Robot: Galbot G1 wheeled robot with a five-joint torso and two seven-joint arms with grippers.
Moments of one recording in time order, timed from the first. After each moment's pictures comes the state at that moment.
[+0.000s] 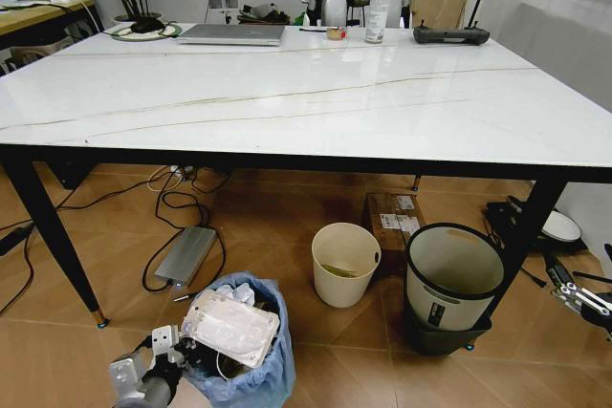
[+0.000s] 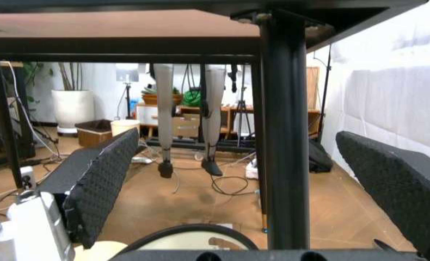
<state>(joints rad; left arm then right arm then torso) 1.80 -1.02 -0.51 -2.09 -0.88 0.27 -0.34 -1.95 1.26 1.22 2.17 0.77 0.24 -0.44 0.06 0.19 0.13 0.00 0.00</state>
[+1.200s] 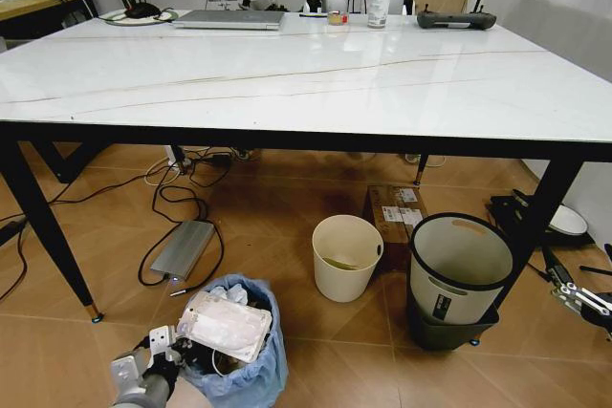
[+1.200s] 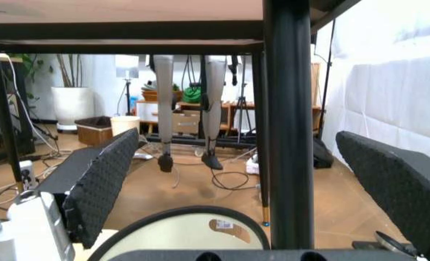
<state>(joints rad) 1.74 -1.03 -0.50 -2.00 -0.88 0.27 -0.35 -1.95 1.26 1.22 2.17 0.77 0.24 -0.44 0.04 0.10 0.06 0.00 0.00</state>
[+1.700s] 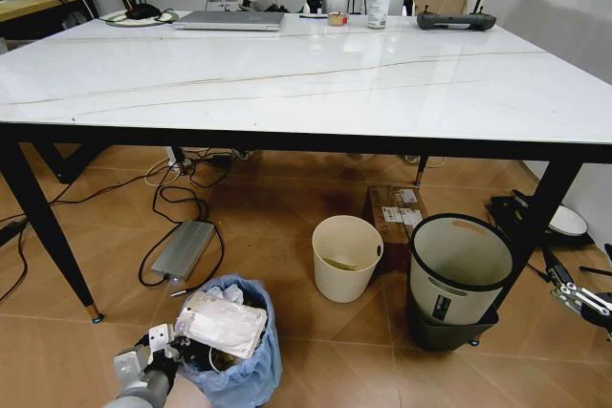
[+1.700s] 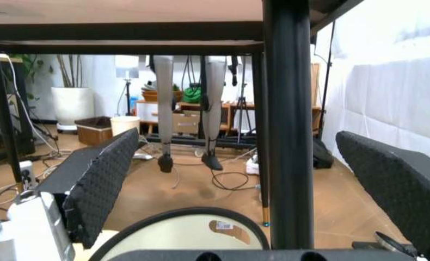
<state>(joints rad) 1.68 -1.04 -0.48 -1.92 -0.87 0.27 -0.35 -1.95 1.26 1.22 2.17 0.77 0.24 -0.44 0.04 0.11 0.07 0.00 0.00</state>
